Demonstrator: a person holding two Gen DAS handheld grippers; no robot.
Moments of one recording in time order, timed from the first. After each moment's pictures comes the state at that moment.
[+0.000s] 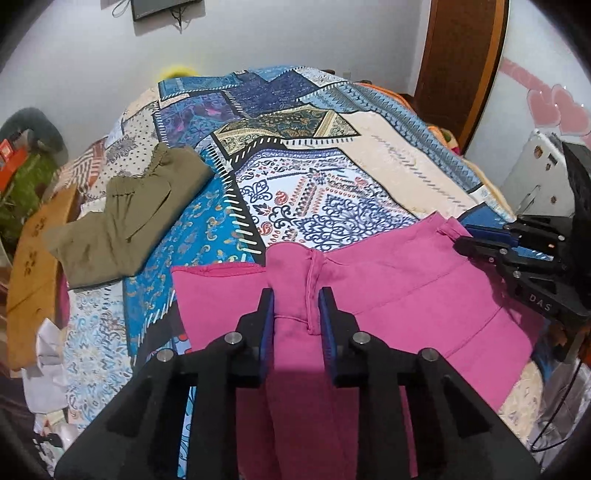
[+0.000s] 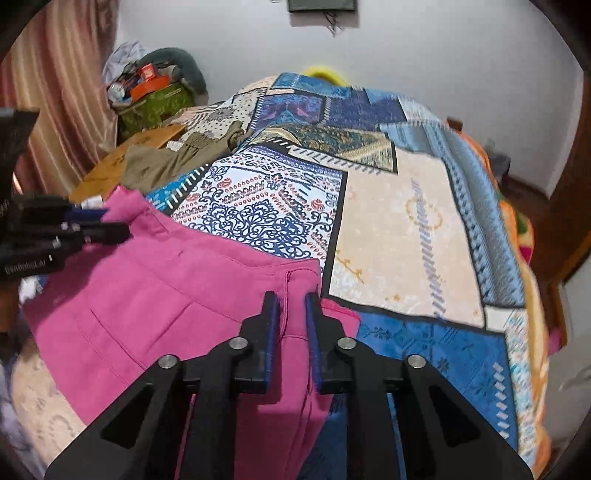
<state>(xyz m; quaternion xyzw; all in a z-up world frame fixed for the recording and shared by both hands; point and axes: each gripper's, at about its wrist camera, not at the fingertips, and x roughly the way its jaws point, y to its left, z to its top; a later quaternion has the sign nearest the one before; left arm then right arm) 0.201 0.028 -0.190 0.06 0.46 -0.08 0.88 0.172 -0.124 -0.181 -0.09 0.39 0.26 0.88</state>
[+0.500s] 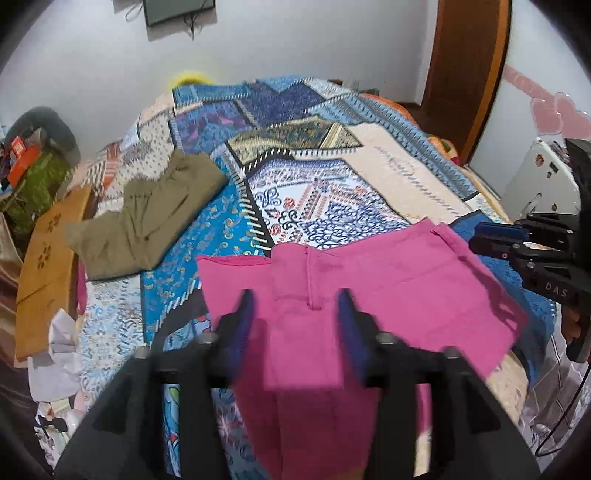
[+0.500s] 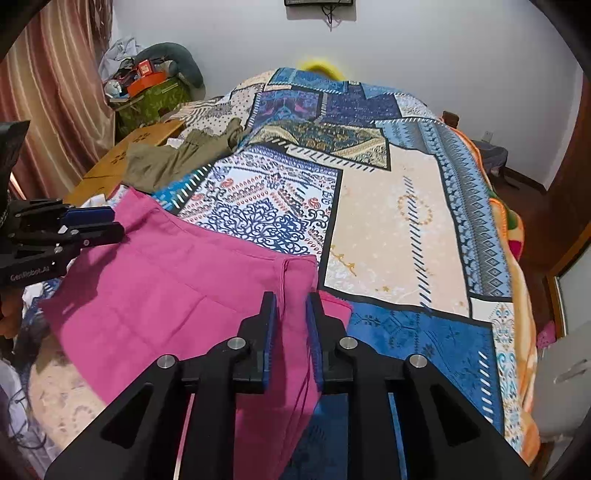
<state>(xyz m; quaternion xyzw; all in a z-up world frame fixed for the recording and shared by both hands) 0.170 0.031 -0.160 0.05 0.44 -0.06 0.90 0.166 -0.135 -0.157 -0.08 0.42 0.25 0.87</state>
